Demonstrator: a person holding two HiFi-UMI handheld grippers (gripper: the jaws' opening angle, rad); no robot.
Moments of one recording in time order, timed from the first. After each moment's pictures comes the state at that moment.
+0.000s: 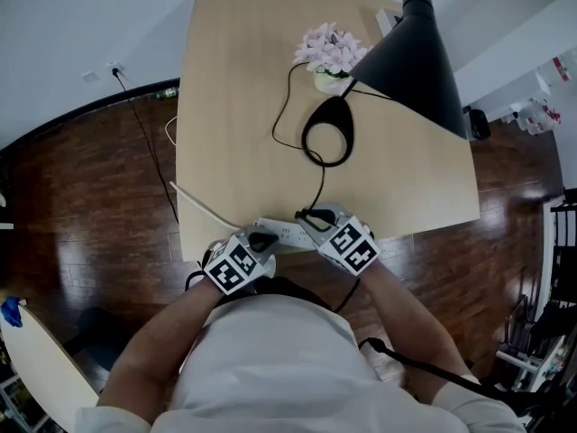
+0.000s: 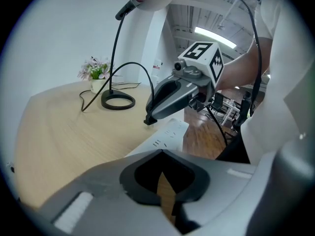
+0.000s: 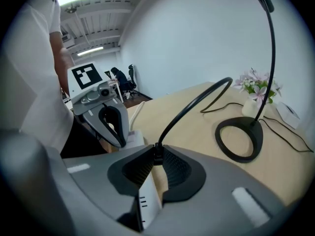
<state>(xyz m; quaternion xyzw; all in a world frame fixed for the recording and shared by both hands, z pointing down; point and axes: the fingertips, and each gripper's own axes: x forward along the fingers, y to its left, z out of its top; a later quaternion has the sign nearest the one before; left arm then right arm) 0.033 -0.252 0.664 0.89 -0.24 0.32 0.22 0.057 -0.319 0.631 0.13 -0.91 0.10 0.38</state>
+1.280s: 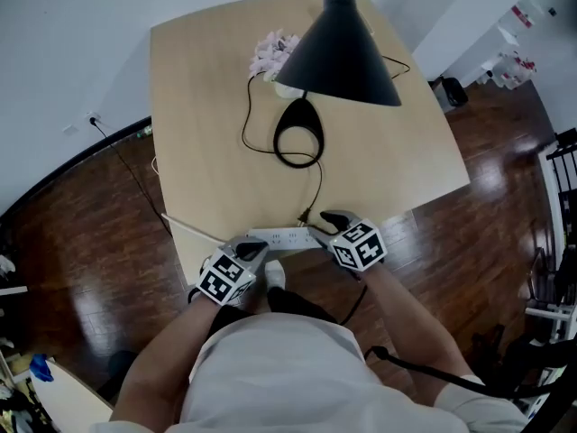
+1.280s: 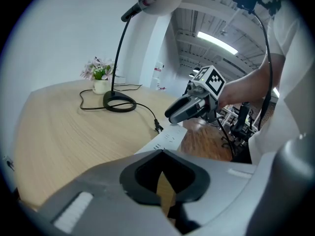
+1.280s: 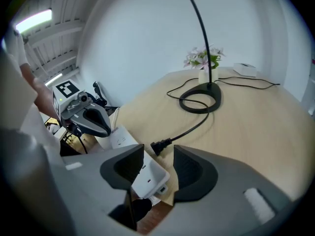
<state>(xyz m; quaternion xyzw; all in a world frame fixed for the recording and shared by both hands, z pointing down) 0.021 -0.257 0.644 0.90 -0.23 0.30 0.23 0.127 -0.318 0.651 0.29 -0.86 0.27 0.33</state>
